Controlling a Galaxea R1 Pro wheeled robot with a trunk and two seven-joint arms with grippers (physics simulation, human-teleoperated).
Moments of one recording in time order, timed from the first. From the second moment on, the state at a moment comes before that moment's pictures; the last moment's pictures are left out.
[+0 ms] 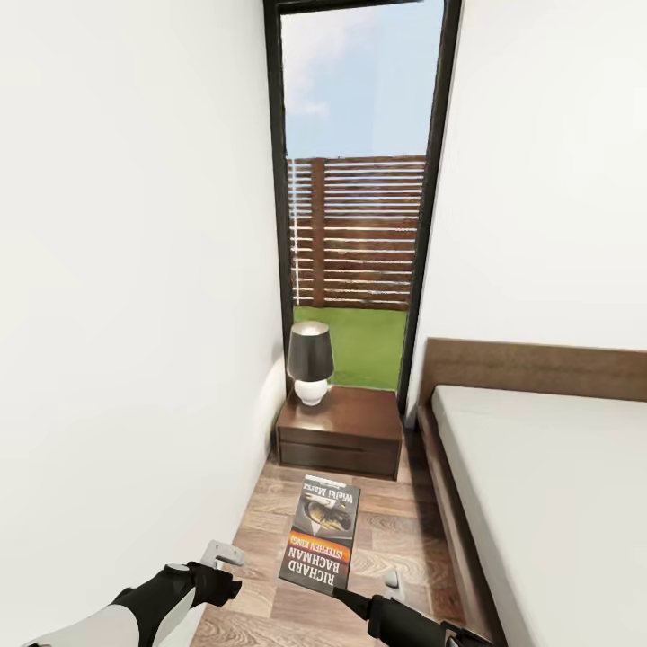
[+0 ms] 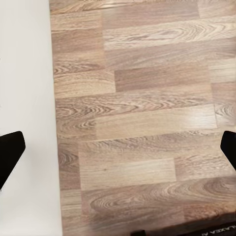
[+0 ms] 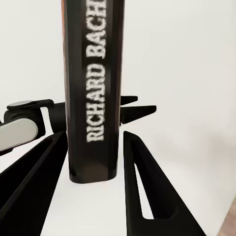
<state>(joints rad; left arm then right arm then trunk) -0.63 0.08 -0.62 -0.17 0.40 0.16 -0.12 -0.48 0.06 -0.56 -0.15 0.19 0.08 1.22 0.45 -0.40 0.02</state>
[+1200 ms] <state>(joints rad) -0.43 0.07 -0.62 -0.16 0.41 0.17 -0.11 -0.48 0.05 -0.57 -0.16 0.18 0.08 1.22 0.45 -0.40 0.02</state>
